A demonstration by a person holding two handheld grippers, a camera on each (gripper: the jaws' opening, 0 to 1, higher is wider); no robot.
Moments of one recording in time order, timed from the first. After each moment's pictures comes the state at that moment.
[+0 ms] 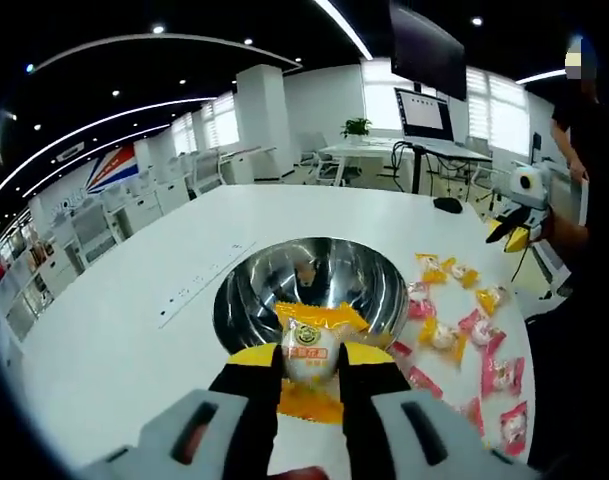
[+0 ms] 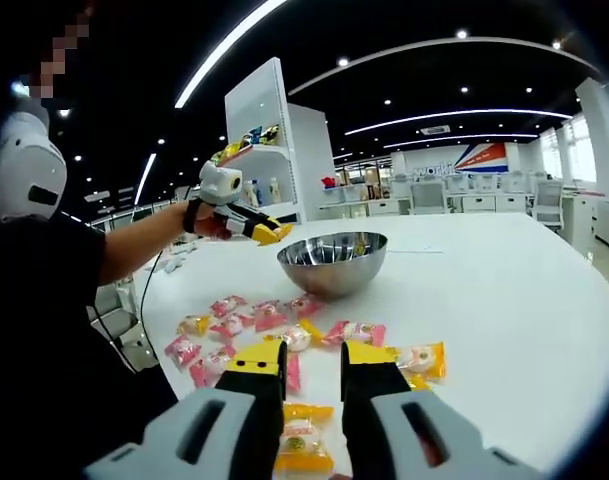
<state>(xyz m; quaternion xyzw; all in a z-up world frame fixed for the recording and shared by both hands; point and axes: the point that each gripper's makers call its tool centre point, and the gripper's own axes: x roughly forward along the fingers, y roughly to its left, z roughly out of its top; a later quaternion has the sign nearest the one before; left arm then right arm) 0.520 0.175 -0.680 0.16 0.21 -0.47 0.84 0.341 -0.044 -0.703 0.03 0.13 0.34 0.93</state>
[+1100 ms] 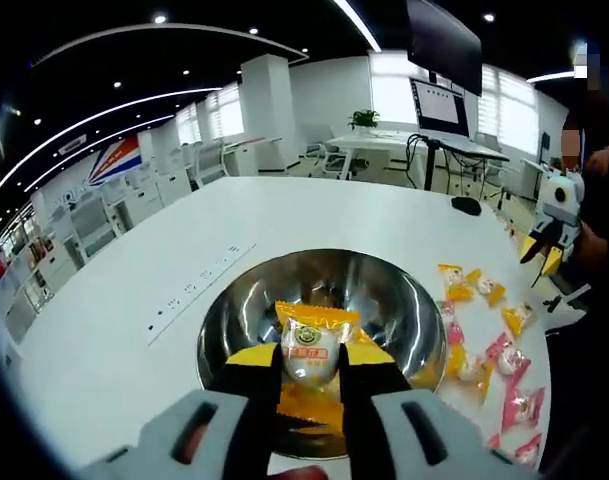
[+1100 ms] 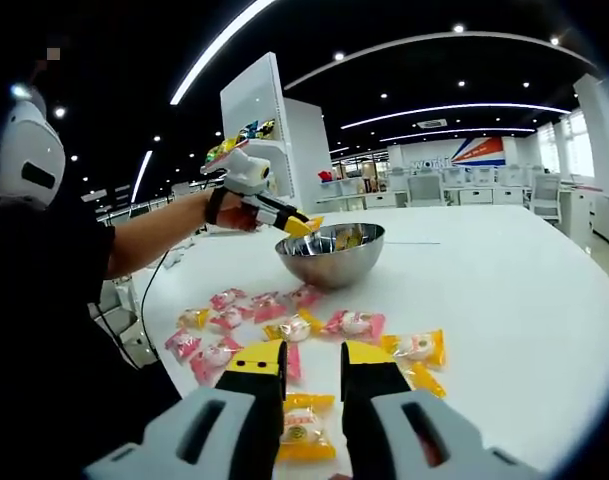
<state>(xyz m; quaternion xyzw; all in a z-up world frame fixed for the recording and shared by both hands) 0.553 0.127 -0.688 0.17 0.22 -0.46 0.84 0.336 -0.046 -0.711 0.03 0.14 0.33 0.93</state>
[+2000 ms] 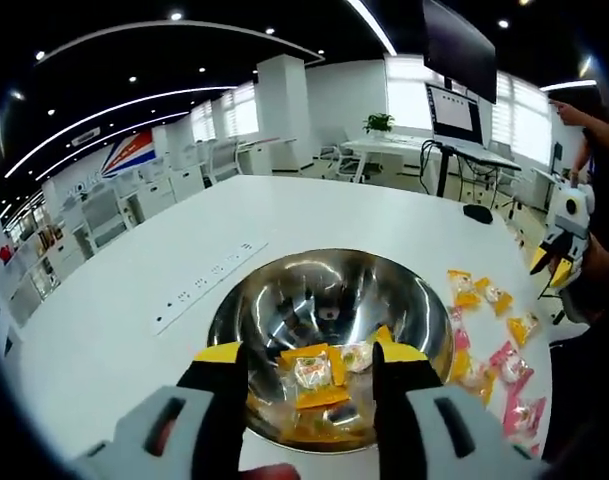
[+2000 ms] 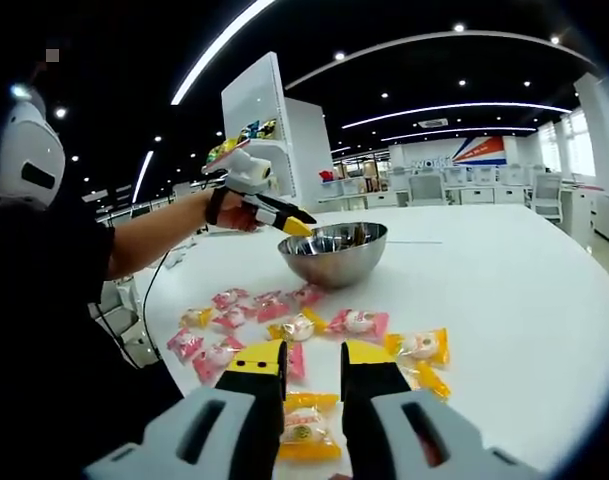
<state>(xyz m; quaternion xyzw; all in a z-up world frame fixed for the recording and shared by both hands) 0.539 0.138 -0.687 0.15 0.22 -0.44 0.86 0.333 -0.042 -0.712 0.03 0.15 0.34 0.93</state>
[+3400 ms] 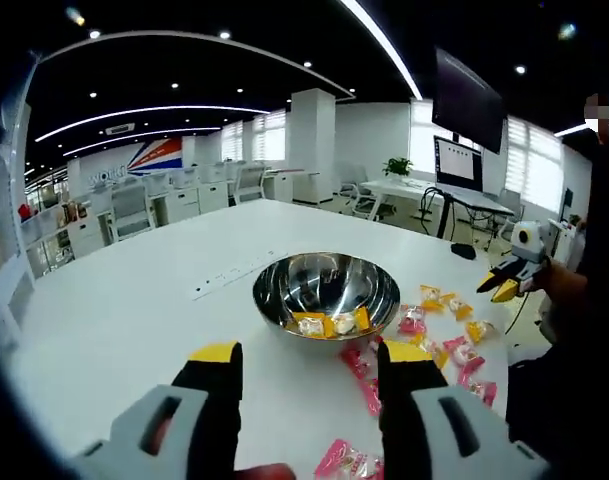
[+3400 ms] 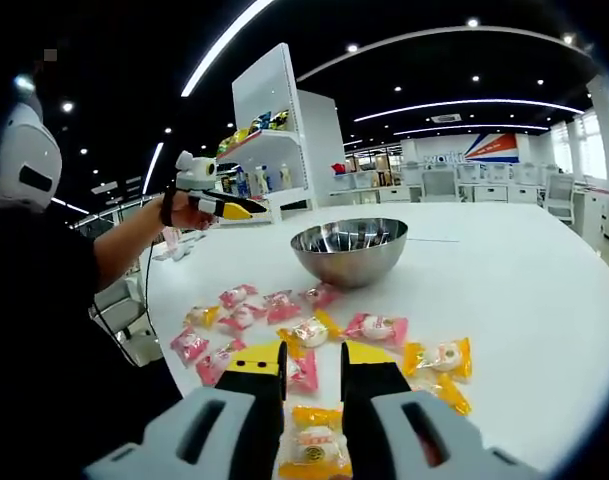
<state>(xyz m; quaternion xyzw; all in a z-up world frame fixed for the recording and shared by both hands) 0.484 0.244 -0.650 0.06 0.18 -0.41 0.89 0.344 -0.019 -0.715 0.02 0.16 0.36 0.92</state>
